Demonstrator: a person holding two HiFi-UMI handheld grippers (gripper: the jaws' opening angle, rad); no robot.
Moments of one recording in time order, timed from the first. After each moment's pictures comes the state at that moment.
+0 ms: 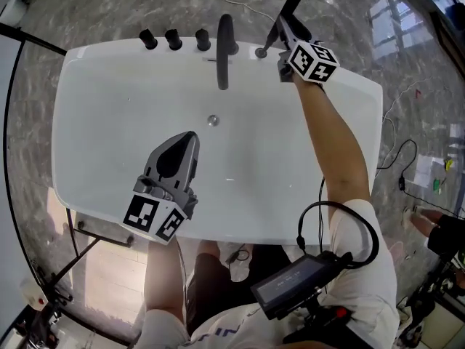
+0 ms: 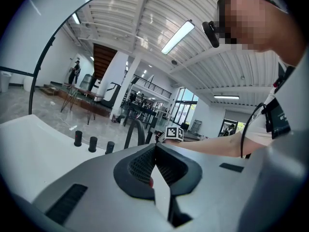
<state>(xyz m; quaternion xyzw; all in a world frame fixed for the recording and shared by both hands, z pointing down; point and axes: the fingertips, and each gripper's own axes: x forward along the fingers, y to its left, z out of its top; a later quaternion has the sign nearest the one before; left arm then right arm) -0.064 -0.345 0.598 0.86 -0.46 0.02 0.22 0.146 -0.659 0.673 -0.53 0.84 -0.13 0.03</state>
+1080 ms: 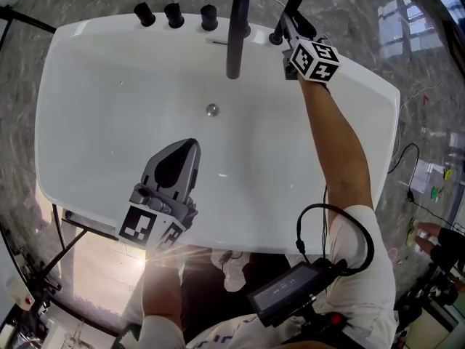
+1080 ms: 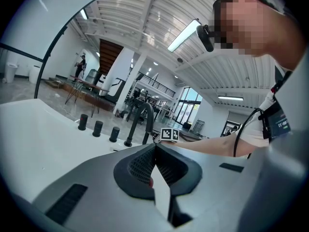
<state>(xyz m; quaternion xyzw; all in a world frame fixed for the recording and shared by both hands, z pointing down) -0.072 -0.337 0.683 0.84 -0.47 0.01 0.26 0.118 -0.669 0.784 -0.51 0.85 -0.10 -0.03</state>
